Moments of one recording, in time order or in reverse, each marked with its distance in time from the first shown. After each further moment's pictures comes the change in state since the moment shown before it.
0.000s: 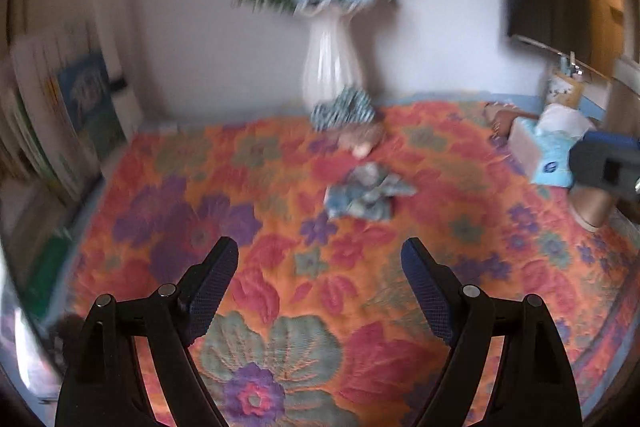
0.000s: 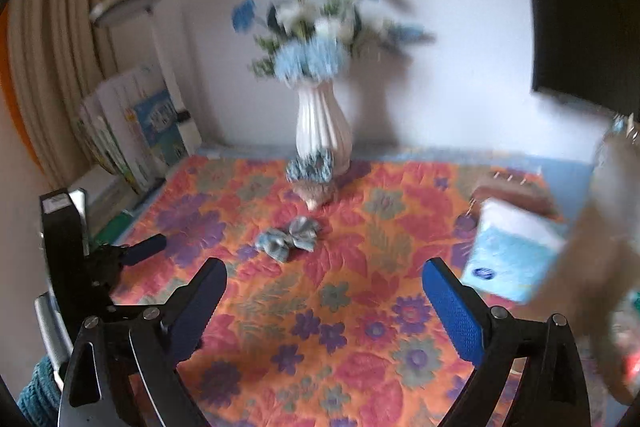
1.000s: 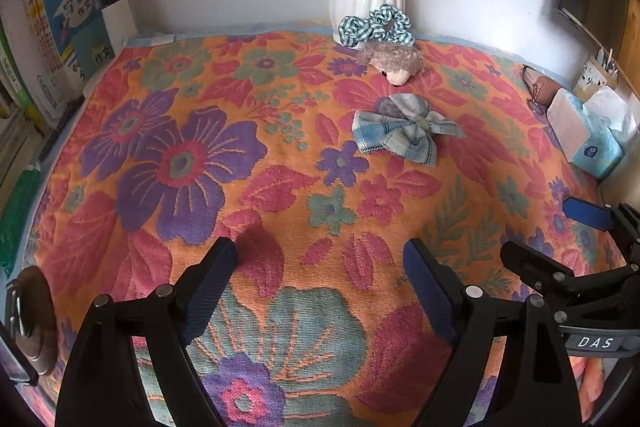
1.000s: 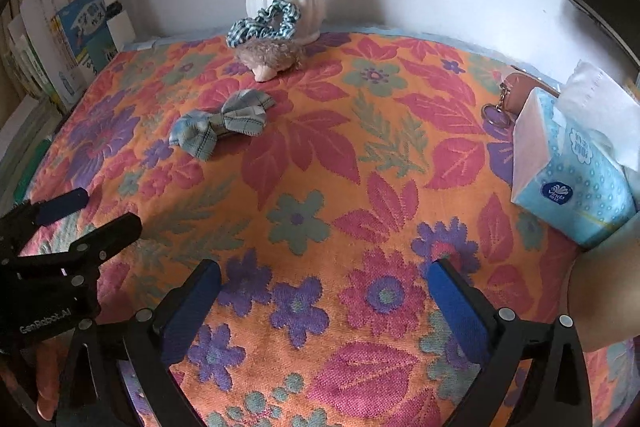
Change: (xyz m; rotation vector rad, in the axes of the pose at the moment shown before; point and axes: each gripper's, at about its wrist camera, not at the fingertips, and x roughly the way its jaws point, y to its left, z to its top) left arm 0.052 0.015 -0.017 -0.120 0.247 -0.014; right arm 0.110 -0.002 -0.046 -0.020 0.319 -0.160
